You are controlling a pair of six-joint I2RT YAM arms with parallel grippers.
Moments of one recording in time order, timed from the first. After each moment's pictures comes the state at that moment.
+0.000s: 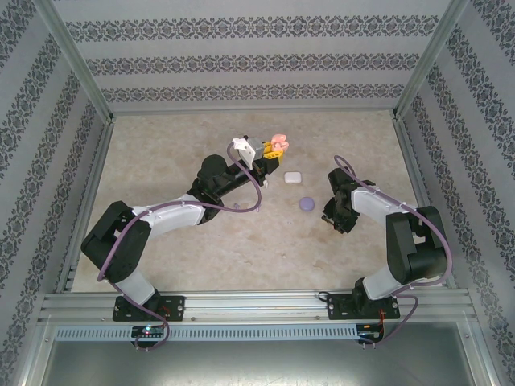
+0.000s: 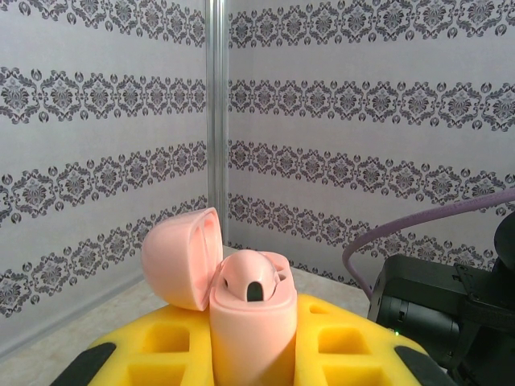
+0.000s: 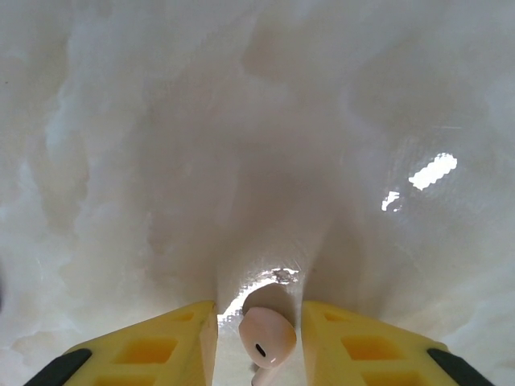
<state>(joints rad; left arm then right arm) -0.65 1.64 0.93 0.89 0.30 -0.07 0.19 1.54 0.80 -0.71 -0.02 0.94</state>
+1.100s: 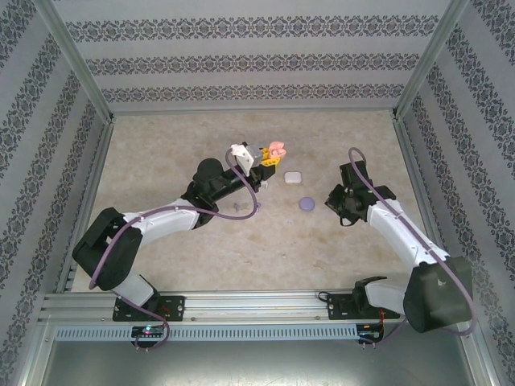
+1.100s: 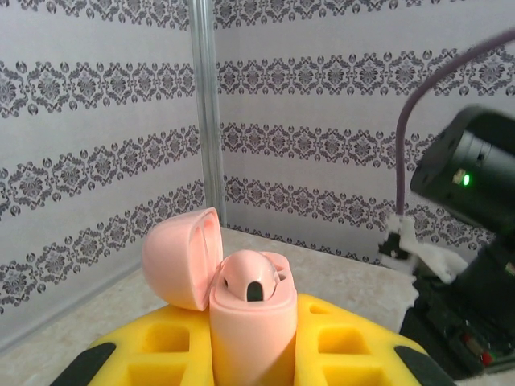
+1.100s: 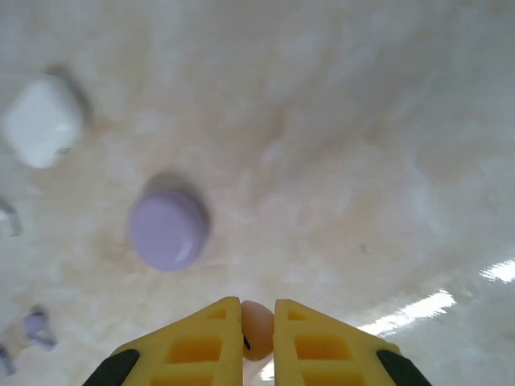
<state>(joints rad) -0.65 1.56 0.87 0.82 0.34 0.02 0.21 1.20 0.83 -0.69 -0.03 0.86</state>
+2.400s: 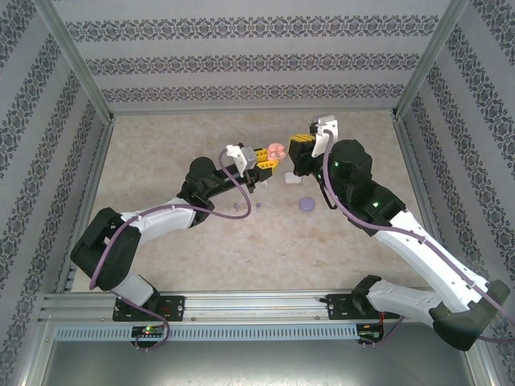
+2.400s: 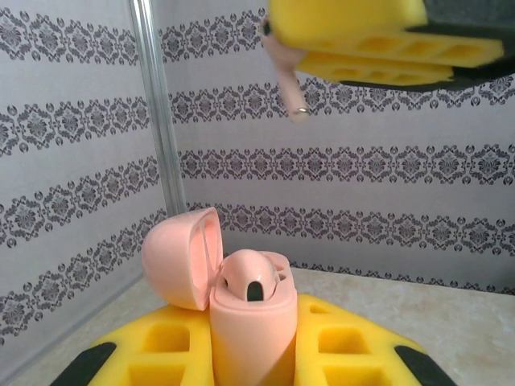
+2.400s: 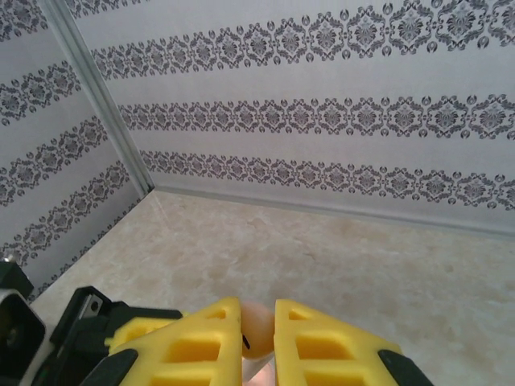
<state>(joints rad) -0.59 1.56 0.86 0.91 0.53 0.00 0.67 1.05 1.13 -0.24 0.17 0.25</state>
